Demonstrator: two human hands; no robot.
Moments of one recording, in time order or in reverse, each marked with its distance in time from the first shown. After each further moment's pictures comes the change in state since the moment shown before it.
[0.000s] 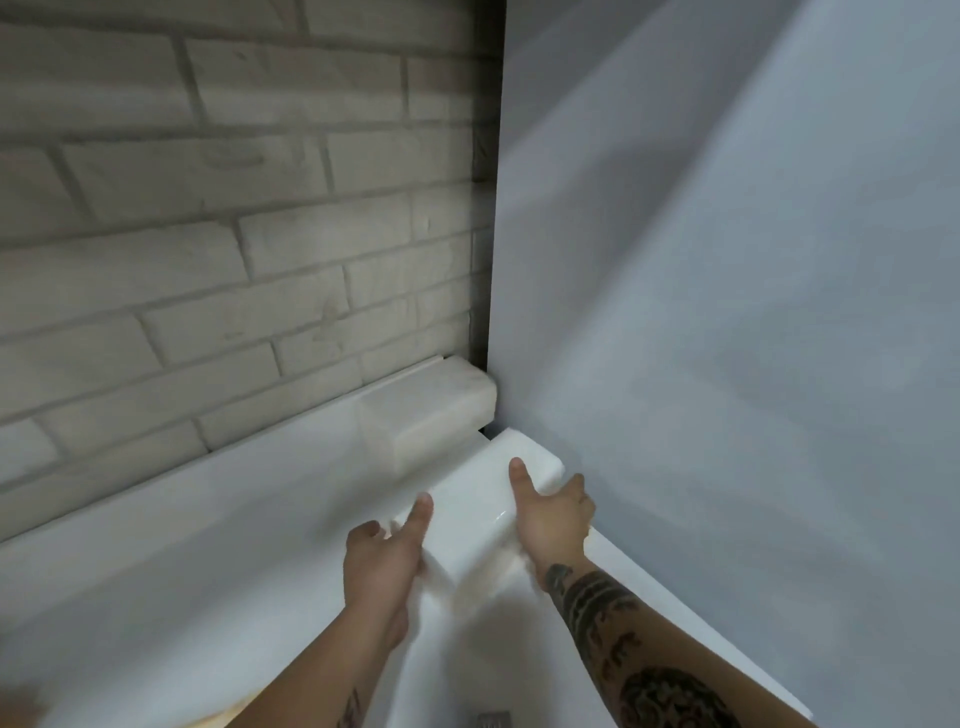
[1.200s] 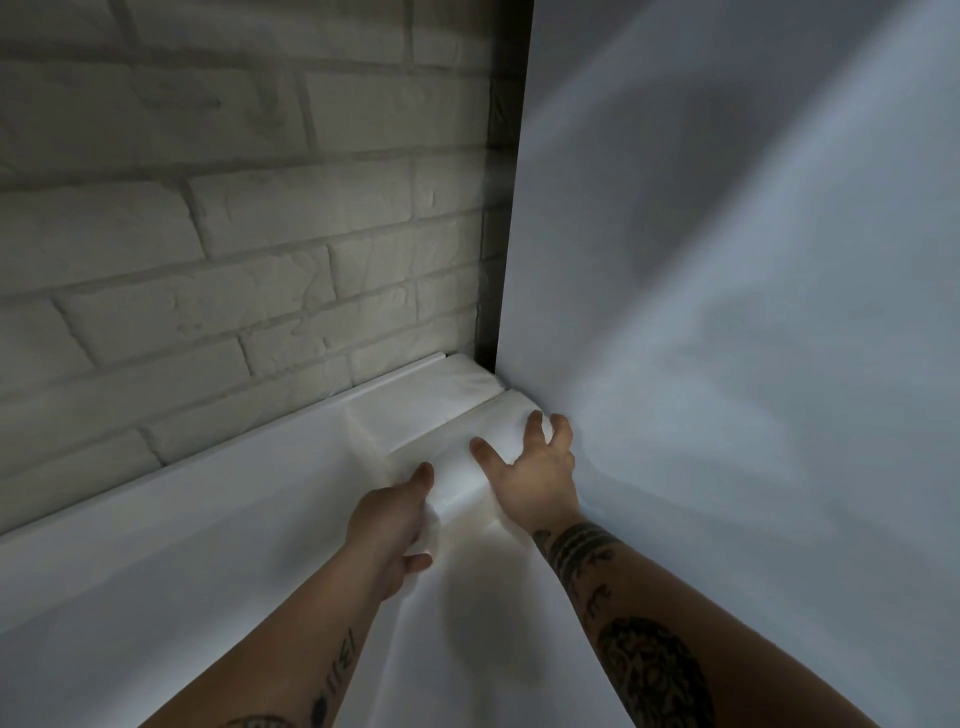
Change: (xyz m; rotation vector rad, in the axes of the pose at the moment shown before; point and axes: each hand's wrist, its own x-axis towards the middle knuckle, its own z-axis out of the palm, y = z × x) left_hand 0.083 0.040 0.038 0.104 -0.160 -0.139; right_hand 0.079 -0.032 0.043 -0.479 -0.112 -0.377
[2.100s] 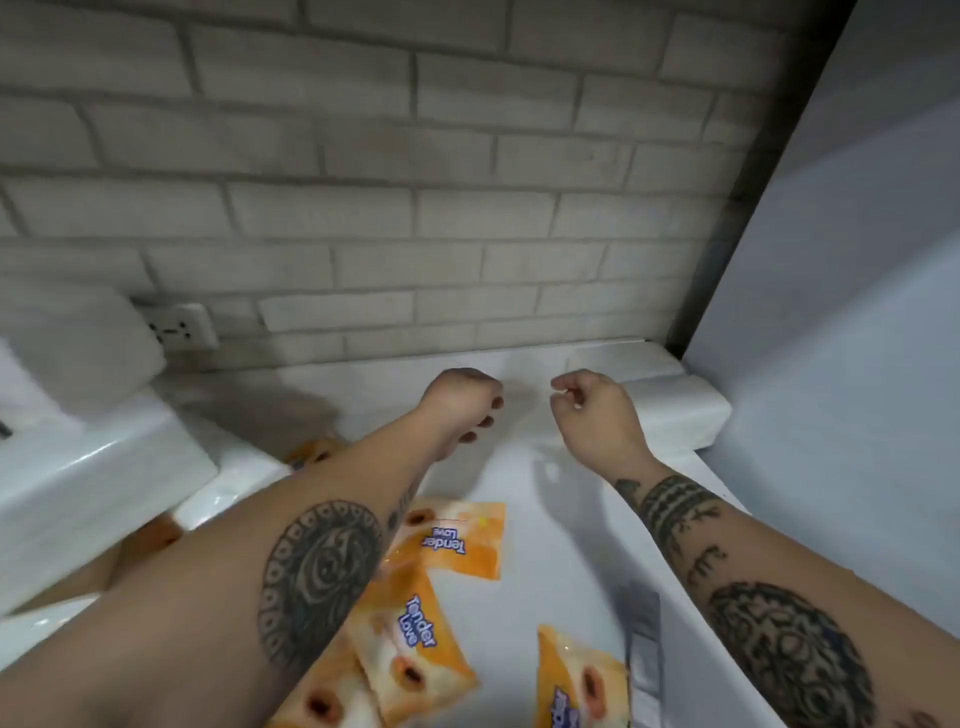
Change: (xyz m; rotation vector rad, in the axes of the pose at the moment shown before) left_hand -0.218 -0.005 -0.208 0.151 0.159 0.324; right_hand -0.221 -0.147 0.005 -0.006 -0.157 -0.513
